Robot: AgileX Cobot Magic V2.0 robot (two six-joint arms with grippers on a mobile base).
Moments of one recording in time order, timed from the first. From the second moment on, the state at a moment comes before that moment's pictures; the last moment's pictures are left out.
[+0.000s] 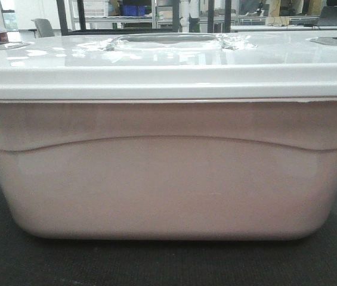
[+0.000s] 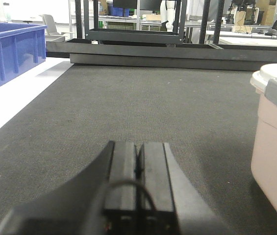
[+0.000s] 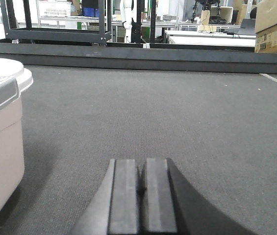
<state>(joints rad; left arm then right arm) -0.09 -0.01 0.03 -0.02 0.01 0.03 0.00 -0.01 0.03 0.01 0.03 0.02</state>
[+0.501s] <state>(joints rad) -0.09 -0.01 0.03 -0.02 0.01 0.03 0.00 -0.01 0.03 0.01 0.03 0.02</state>
